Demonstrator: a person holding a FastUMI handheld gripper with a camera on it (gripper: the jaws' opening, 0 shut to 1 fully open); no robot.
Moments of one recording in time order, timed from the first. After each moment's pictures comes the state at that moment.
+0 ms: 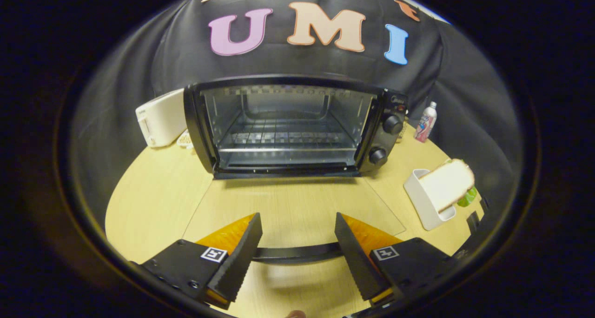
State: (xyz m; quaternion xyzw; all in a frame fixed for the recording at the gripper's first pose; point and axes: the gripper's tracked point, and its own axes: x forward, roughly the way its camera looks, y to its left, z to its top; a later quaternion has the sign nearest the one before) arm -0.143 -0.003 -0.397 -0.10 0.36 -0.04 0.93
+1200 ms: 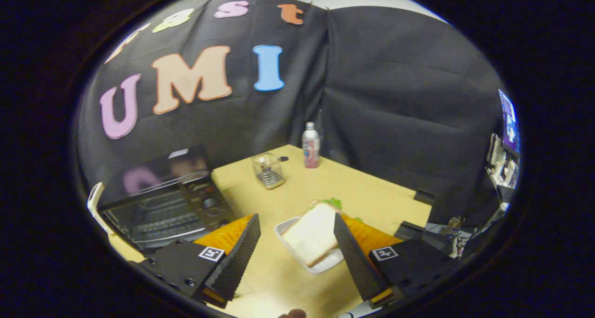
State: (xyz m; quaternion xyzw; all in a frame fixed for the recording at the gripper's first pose) arm -0.116 -0.274 -0.244 0.02 0.19 -0.32 0.93
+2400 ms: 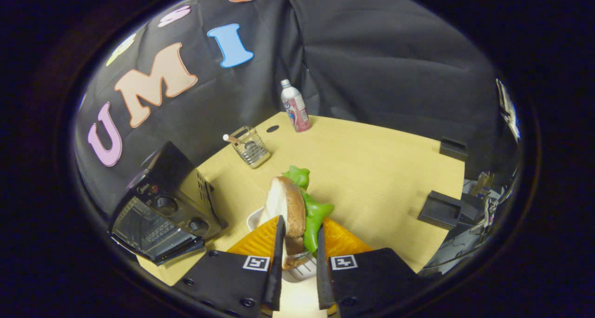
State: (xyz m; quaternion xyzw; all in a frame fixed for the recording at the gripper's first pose) arm -0.096 -0.319 -0.328 0.17 0.27 -0.26 0.91
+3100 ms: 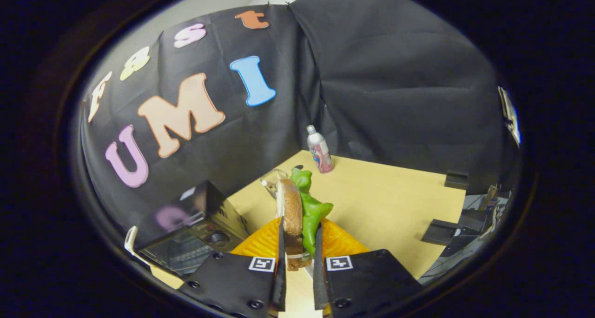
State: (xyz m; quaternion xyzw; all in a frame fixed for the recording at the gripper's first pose) arm -0.083 -0.284 -0.223 0.18 0.15 -0.23 0.94
